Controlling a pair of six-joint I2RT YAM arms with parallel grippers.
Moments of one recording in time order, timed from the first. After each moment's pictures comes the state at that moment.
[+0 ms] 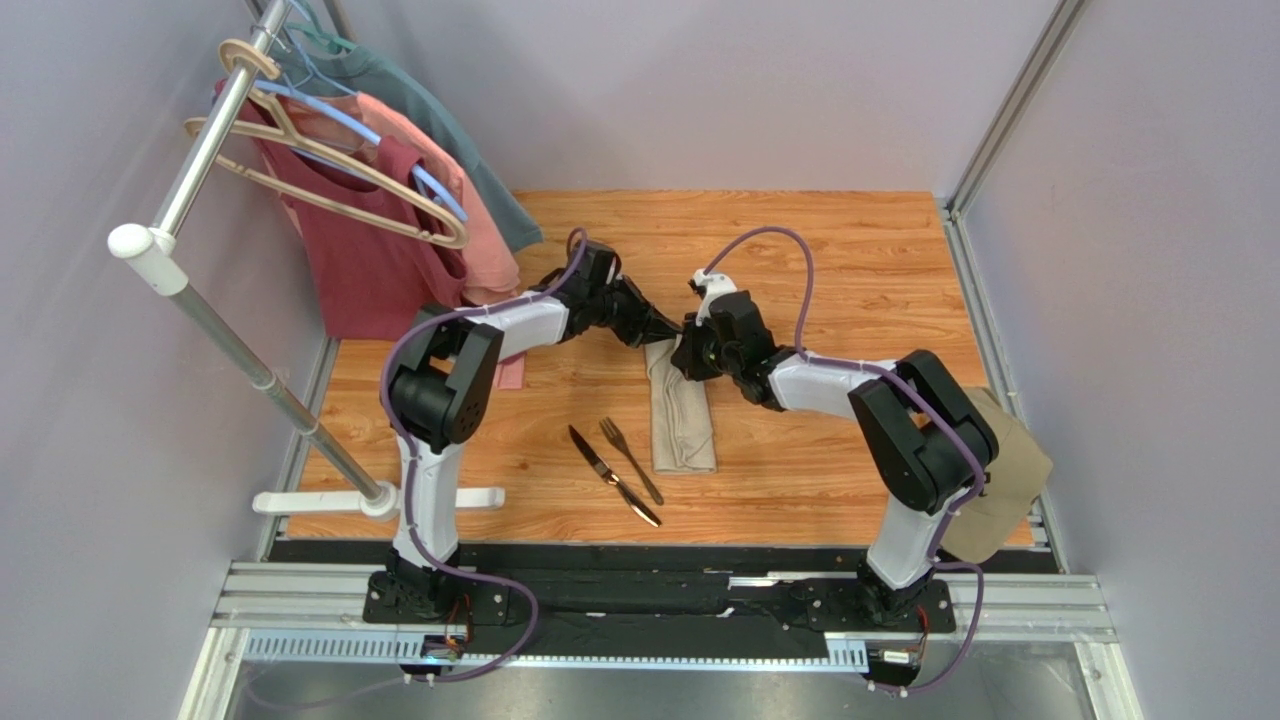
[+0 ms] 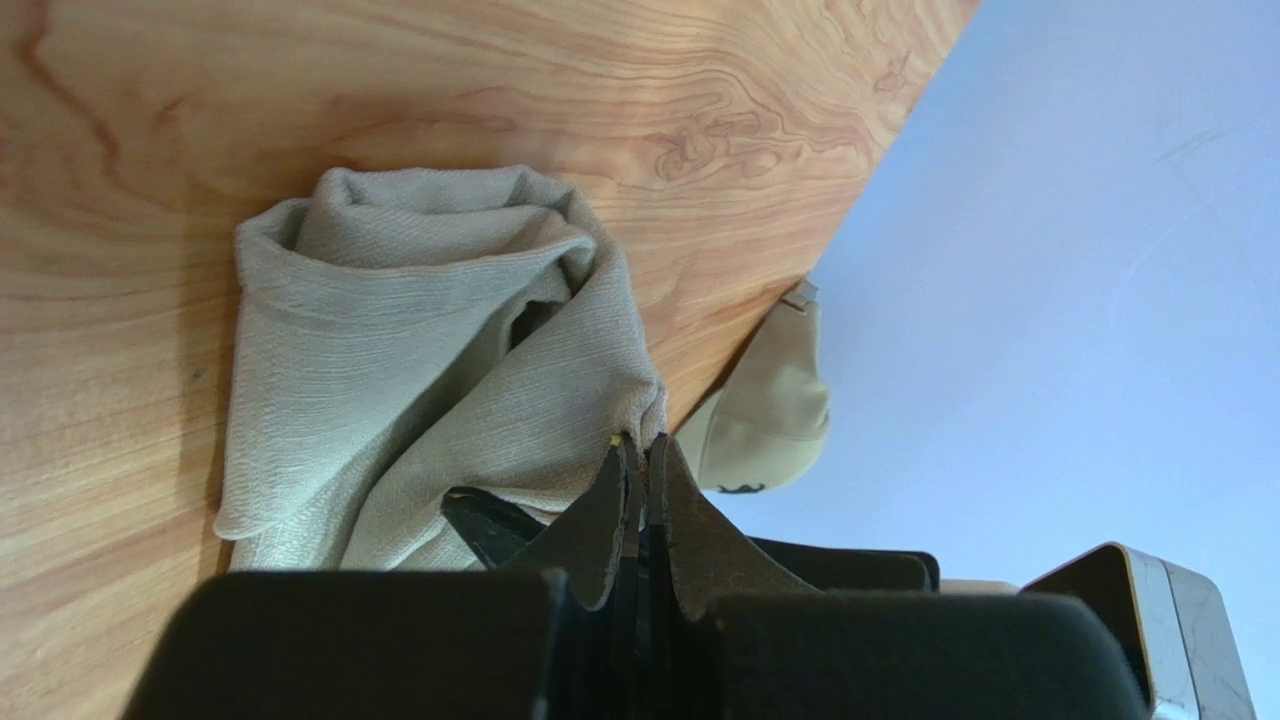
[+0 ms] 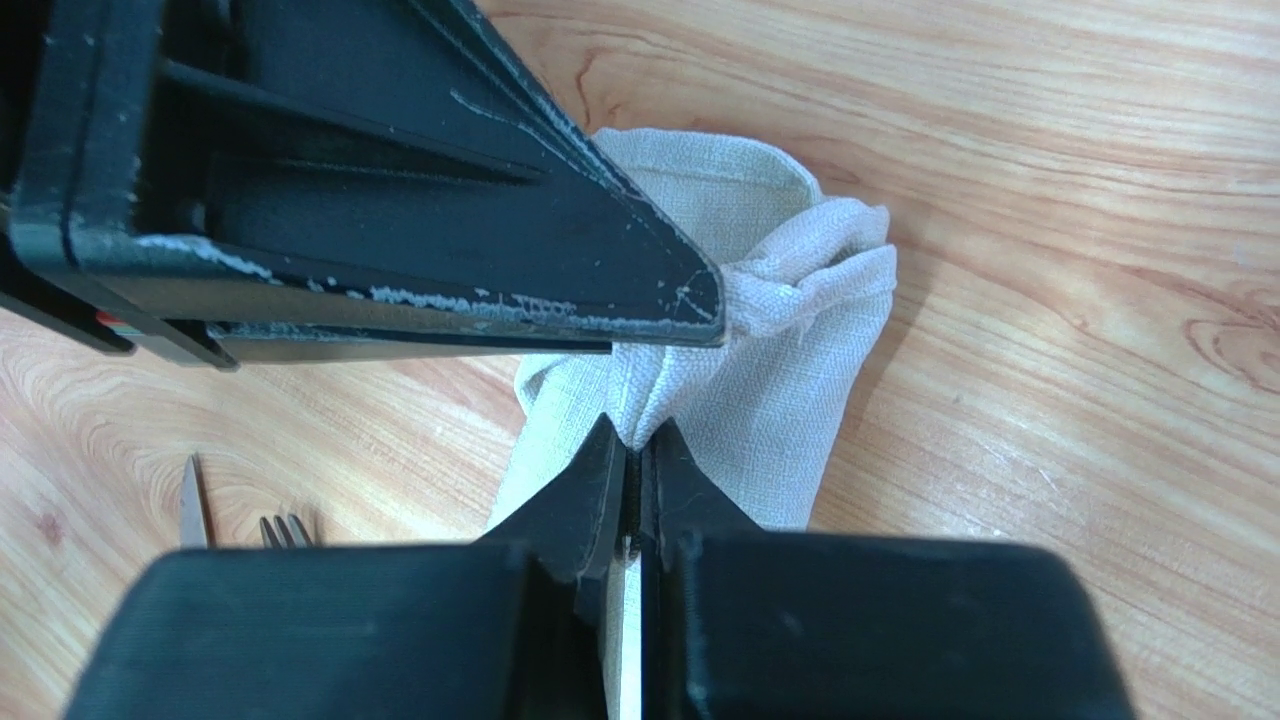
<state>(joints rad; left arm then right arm) -0.48 2.08 1.35 0.01 0.55 -1.35 0.57 1.78 0.92 0.27 -0.10 0.37</state>
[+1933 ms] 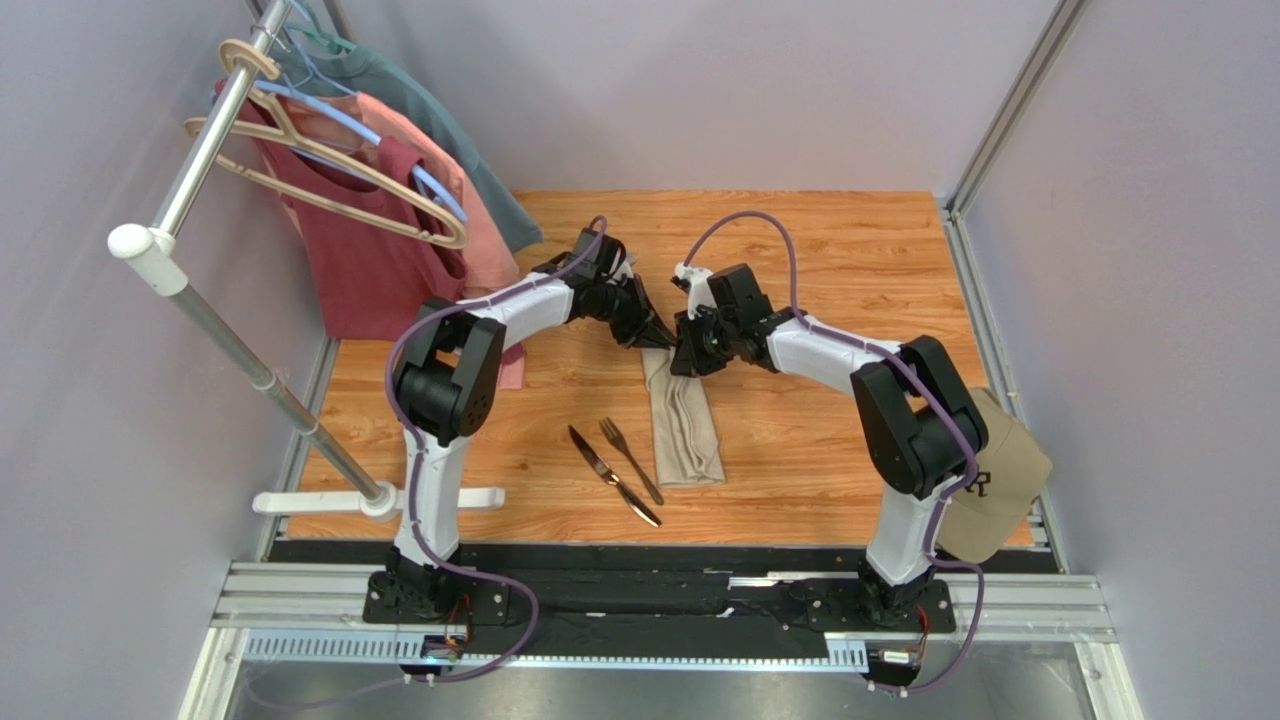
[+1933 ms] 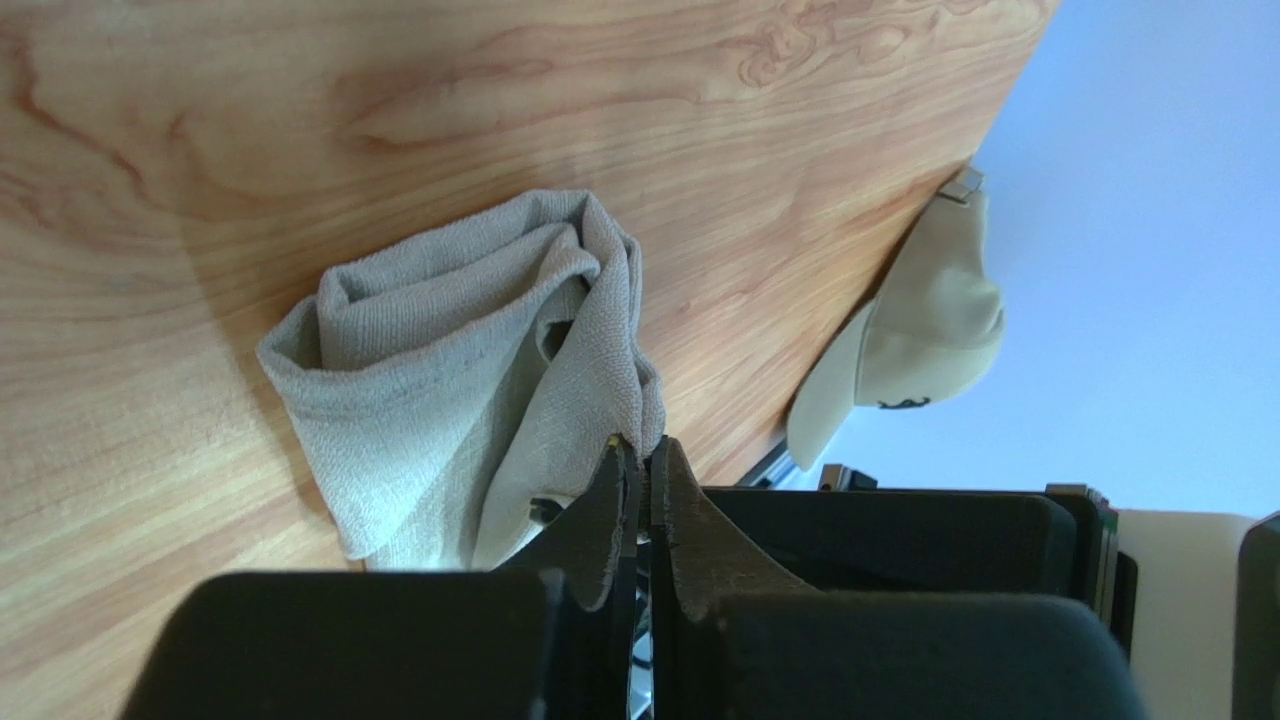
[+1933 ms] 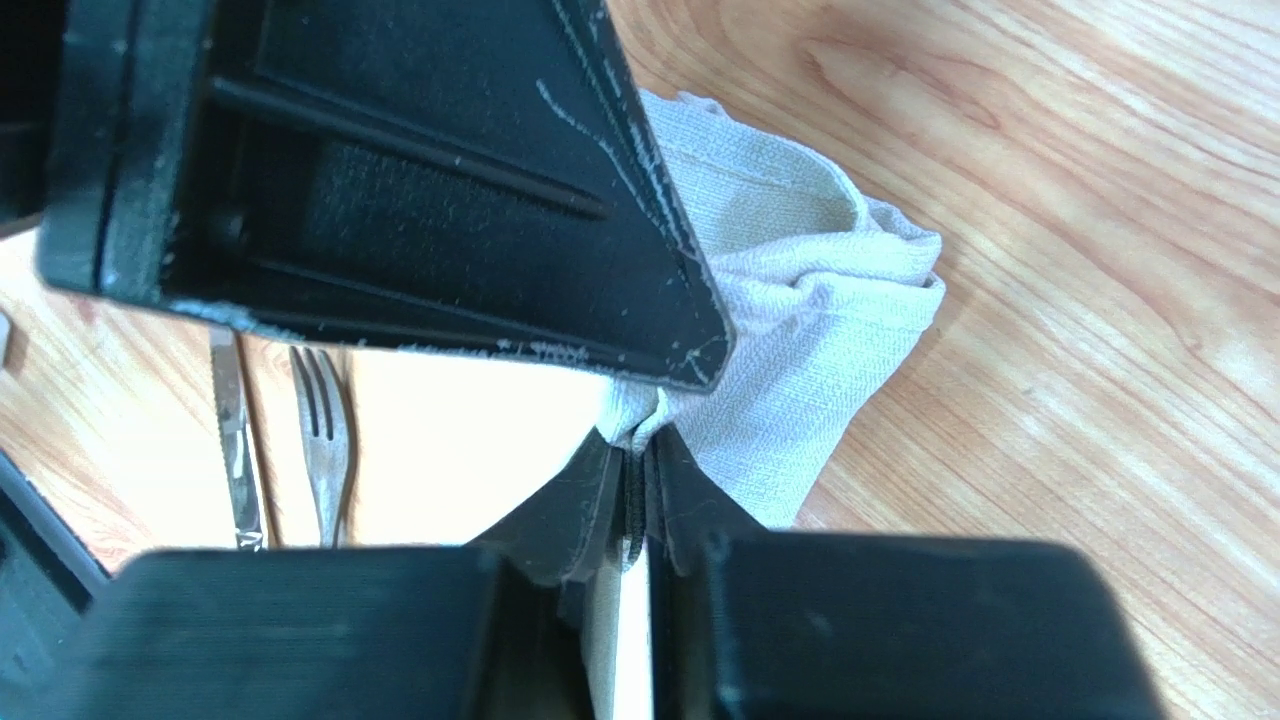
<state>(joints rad) -0.47 2.13 1.54 -0.32 0.63 -0.96 0.51 1.85 1.16 -0.15 -0.37 0.16</state>
